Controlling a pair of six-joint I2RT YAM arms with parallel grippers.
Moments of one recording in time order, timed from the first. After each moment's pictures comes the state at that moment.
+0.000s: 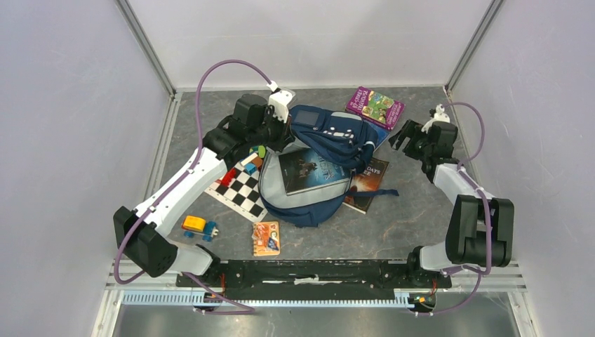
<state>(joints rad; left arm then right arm) -0.57 1.39 1.35 -0.49 0.18 -0.03 -0.13 1.43 0.80 0.10 -0.21 0.36</state>
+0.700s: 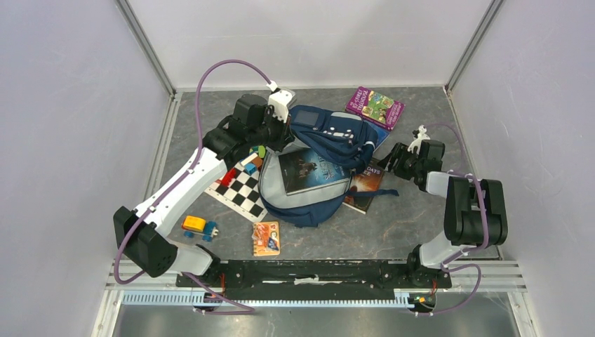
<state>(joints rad) -0.57 1.39 1.35 -0.49 0.17 -0.04 -0.12 1.57 0.61 0.24 -0.42 0.37</state>
